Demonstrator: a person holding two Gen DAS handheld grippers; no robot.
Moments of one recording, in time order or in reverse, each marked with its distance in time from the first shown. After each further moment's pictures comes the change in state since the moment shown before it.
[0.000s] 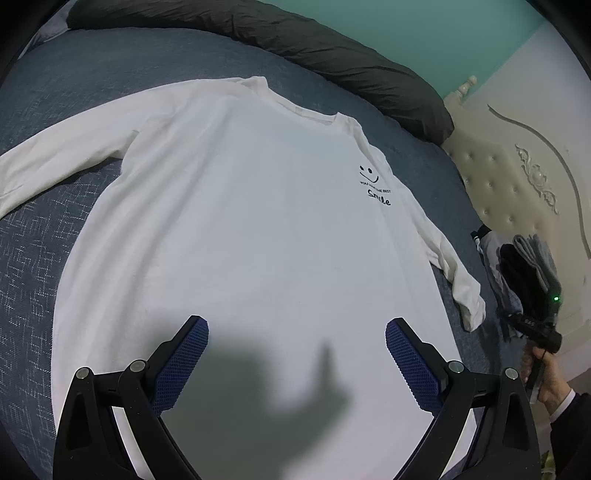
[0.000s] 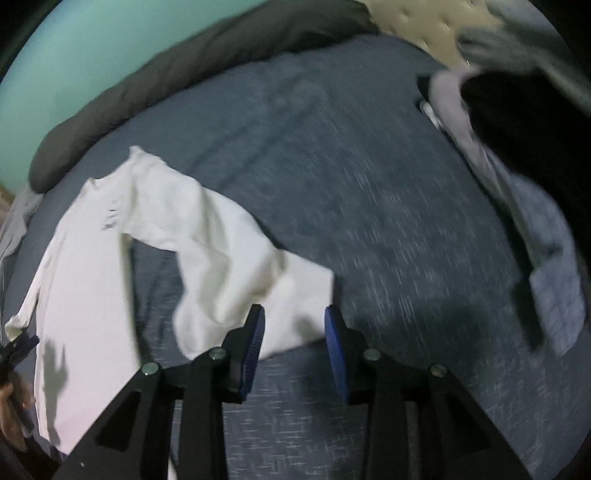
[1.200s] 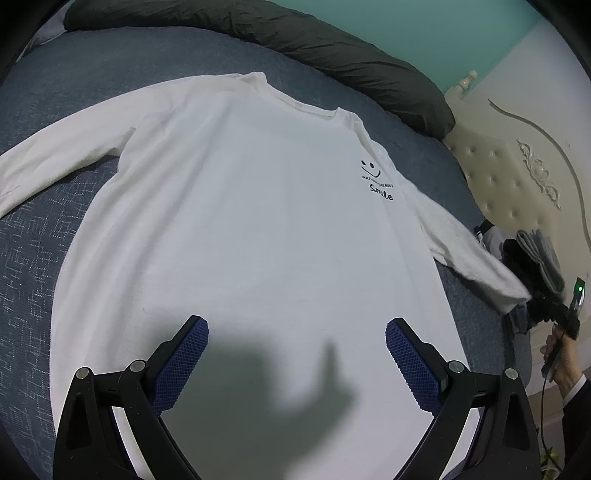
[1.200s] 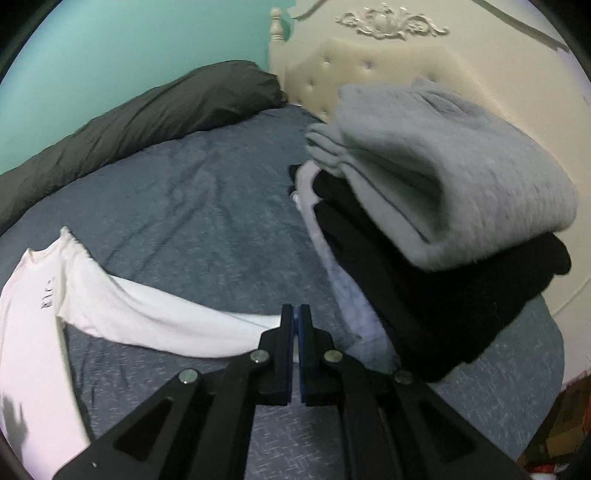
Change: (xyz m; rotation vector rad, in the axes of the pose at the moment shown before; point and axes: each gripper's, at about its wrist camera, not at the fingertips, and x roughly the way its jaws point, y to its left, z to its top) left arm 0.001 0.001 -0.001 0.018 0.013 0.008; right arm -0.103 -0.071 0.020 0.103 -0.324 -0.319
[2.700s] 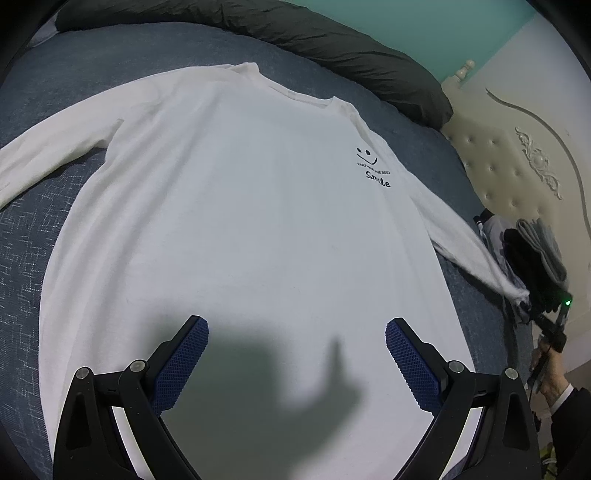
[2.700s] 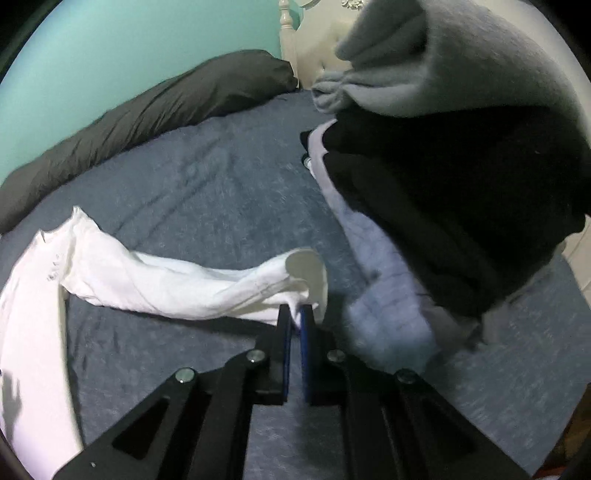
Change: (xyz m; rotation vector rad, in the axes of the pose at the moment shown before) left arm 0.008 -0.005 -0.007 0.024 0.034 -0.007; right arm 0.044 -0.001 -0.058 -0.051 0.103 0.091
